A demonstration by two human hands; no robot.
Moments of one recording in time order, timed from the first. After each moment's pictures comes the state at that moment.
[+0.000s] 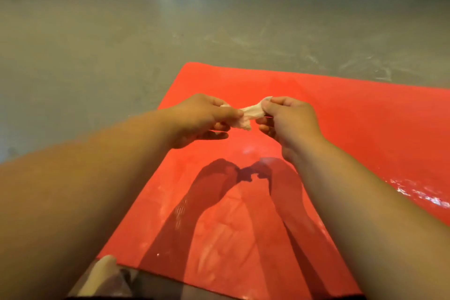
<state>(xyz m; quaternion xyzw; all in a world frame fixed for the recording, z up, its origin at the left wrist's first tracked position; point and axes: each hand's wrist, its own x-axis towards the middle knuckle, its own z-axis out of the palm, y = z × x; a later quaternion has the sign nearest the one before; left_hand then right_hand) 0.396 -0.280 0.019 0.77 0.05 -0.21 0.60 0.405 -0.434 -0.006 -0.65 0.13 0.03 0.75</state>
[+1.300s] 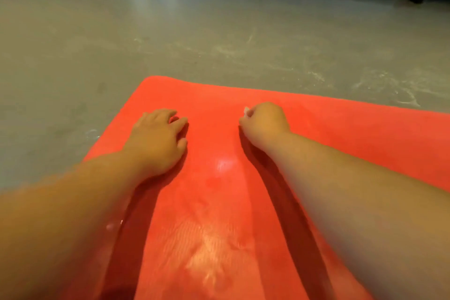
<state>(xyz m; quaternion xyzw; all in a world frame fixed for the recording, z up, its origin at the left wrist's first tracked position) 0.576 -0.211 -0.130 1.00 -0.05 0.00 0.05 0.631 -0.420 -0.118 -0.97 0.01 -0.02 0.24</state>
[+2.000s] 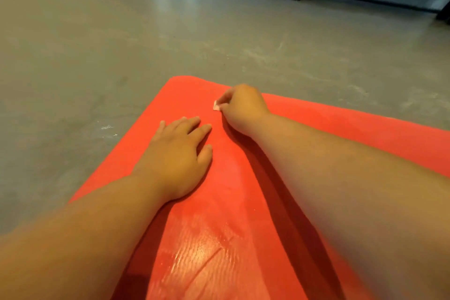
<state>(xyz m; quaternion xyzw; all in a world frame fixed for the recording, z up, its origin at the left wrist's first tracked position) 0.579 -0.195 -0.158 0.99 -0.04 0.05 0.09 0.706 -0.322 -0.137 -0.96 -0.17 -0.04 0.23</state>
